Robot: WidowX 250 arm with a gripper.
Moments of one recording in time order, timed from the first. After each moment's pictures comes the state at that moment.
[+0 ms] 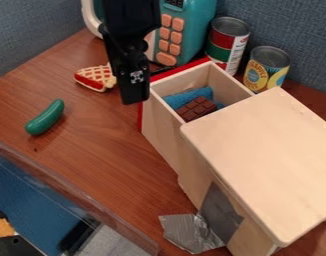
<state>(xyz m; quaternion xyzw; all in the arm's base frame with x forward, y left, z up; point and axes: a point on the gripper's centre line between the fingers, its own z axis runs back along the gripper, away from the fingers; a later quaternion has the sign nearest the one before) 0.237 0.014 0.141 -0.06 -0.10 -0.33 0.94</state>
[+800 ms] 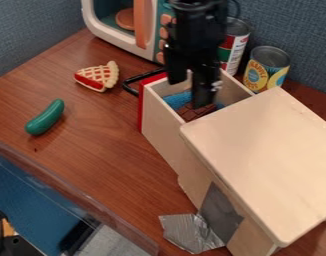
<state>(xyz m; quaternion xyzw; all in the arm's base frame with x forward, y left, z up) 0.313 -0.030 0.110 -0.04 -0.09 -0.24 0.97</state>
